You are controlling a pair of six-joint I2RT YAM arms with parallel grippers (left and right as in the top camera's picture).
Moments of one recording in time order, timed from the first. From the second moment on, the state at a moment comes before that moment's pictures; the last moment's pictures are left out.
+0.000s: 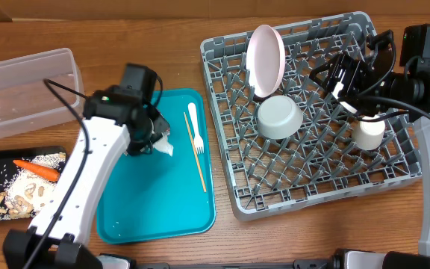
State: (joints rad) left arm -0.21 1.54 1.35 -1.13 -0.01 -0.93; right arm -0.10 1.50 1.64 -1.17 -0.59 0.33
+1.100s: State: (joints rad) left arm 0.54 1.65 1.46 -0.63 -0.14 -0.77; right arm -0.10 1.50 1.64 -1.17 -0.59 0.33
